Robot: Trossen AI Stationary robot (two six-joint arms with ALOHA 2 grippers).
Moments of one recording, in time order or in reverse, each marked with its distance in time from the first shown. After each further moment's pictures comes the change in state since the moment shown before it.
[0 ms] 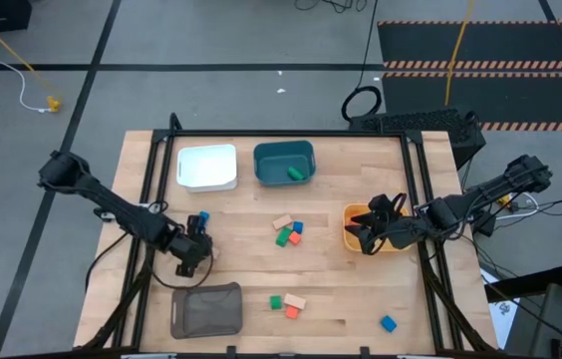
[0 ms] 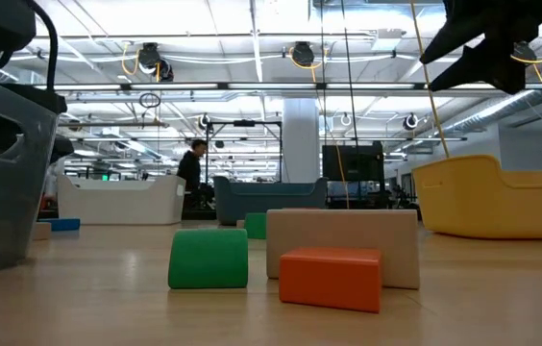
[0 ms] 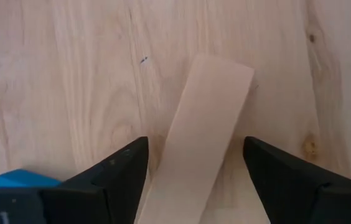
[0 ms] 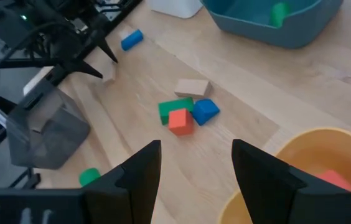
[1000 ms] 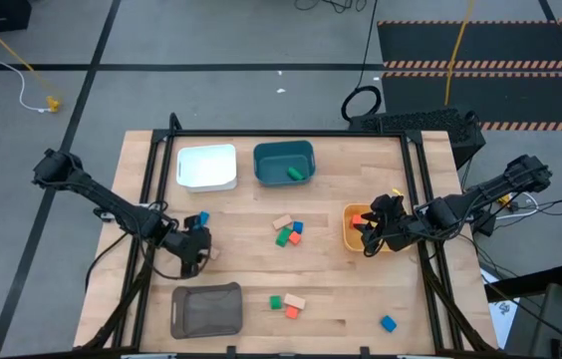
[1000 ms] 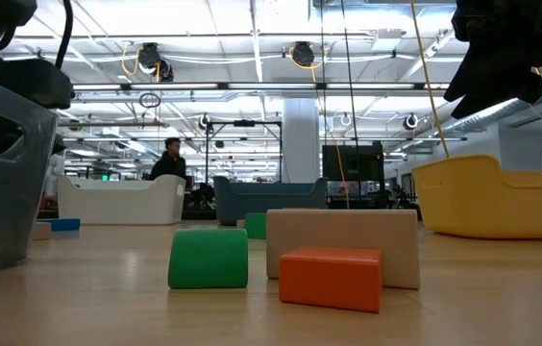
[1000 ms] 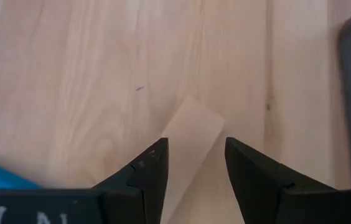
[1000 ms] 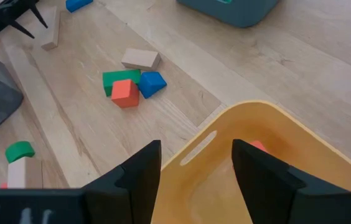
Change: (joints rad) left arm 0.003 -0.159 -0.009 0.053 0.048 -0.258; right arm 0.000 0.000 0.000 -0.229 0.001 0.000
